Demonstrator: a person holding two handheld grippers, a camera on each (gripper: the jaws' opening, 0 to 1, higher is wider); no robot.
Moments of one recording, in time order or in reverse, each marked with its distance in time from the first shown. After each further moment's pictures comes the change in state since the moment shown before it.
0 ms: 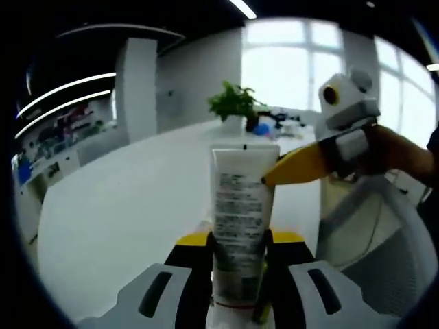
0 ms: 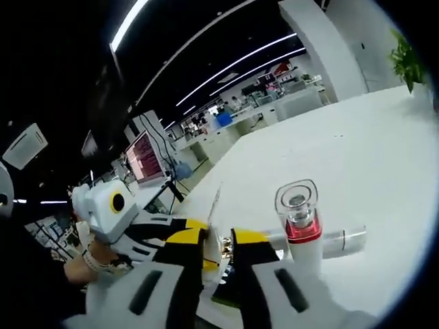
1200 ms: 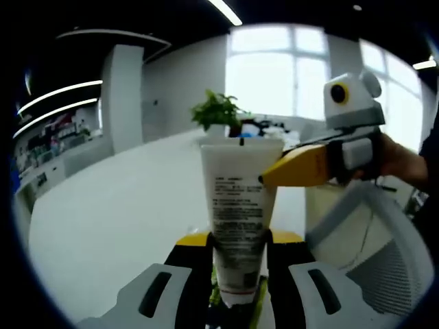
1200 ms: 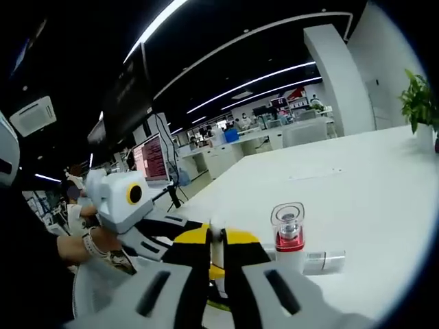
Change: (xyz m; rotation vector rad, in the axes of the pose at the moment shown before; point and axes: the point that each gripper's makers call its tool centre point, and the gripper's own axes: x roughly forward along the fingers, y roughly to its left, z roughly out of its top) left arm 0.022 -0.032 0.023 0.040 -0.046 -0.106; right arm -0.035 0.006 0.016 -0.184 -0.099 -0.015
